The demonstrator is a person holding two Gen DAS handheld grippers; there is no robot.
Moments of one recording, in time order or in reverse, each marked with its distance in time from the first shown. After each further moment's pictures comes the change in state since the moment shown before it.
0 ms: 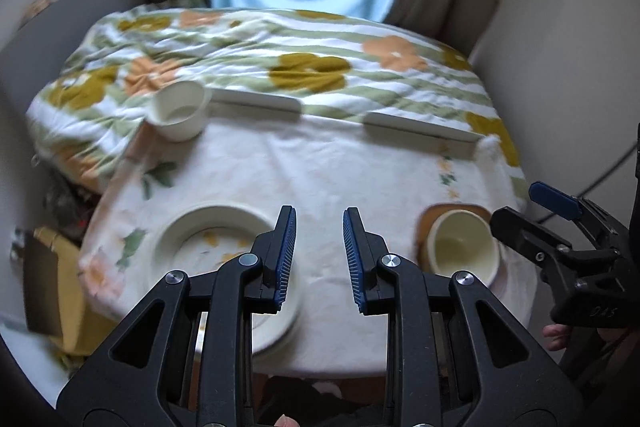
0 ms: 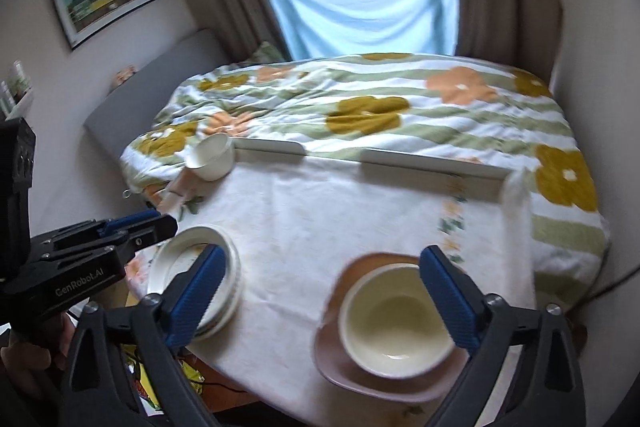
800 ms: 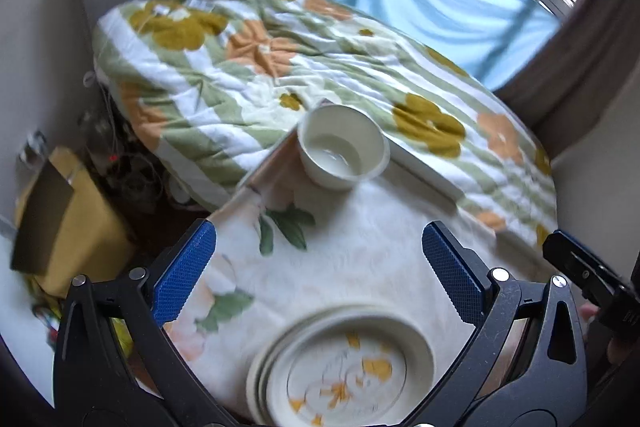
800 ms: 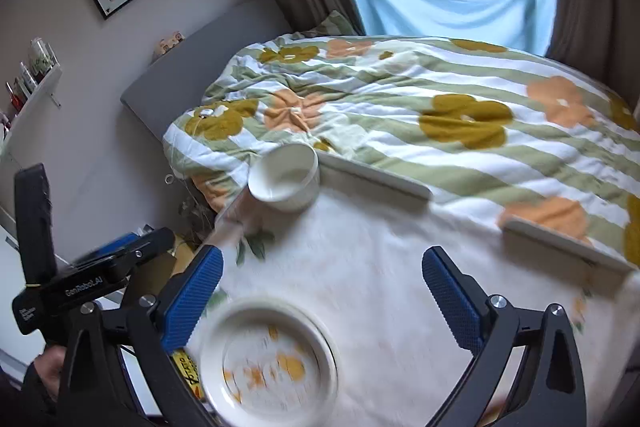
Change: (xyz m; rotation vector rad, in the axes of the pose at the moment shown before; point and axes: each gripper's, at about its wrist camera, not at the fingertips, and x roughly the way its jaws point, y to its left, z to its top) left arm 0.075 0.230 0.069 -0.444 -0.021 0.132; right arm 0.160 0.103 0.113 -0.085 0.132 0.169
